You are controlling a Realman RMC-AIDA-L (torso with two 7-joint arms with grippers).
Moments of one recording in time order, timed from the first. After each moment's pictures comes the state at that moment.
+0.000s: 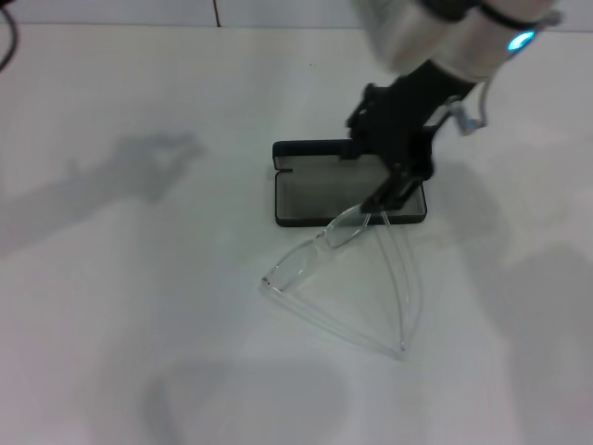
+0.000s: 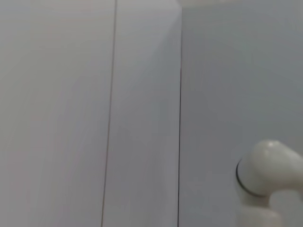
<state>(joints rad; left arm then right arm) -0.28 -2.09 0.96 1.35 1.28 1.52 -1.71 1.22 2.03 -1.37 -0.87 -2.39 -1.60 1.74</state>
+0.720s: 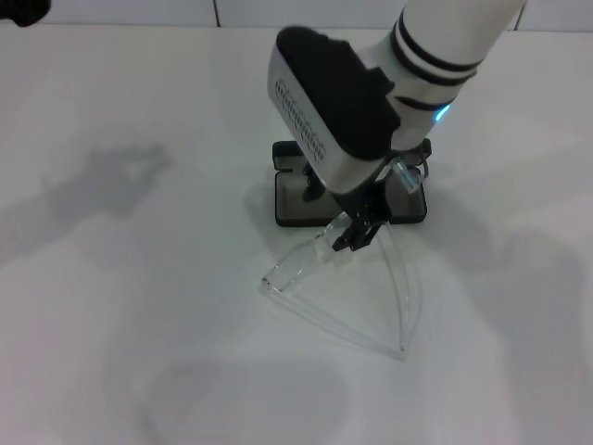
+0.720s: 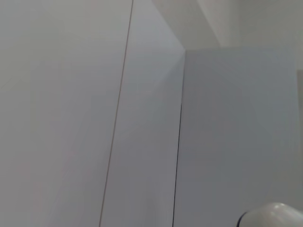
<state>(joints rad) -0.27 -2.09 0.86 1.15 1.19 1.68 -1.62 1.26 2.03 -1.81 -0.75 -2.17 -1.30 1.69</state>
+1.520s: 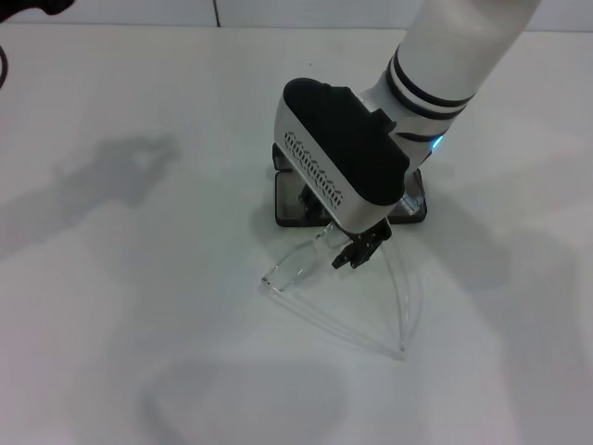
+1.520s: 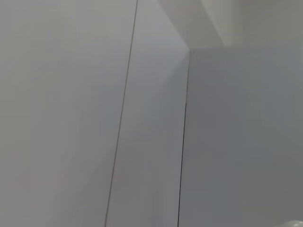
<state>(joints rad) -0.33 -2.08 0.86 1.07 1.21 1.66 -1.57 1.26 2.03 -1.95 -0.68 -2.05 -1.20 1.54</state>
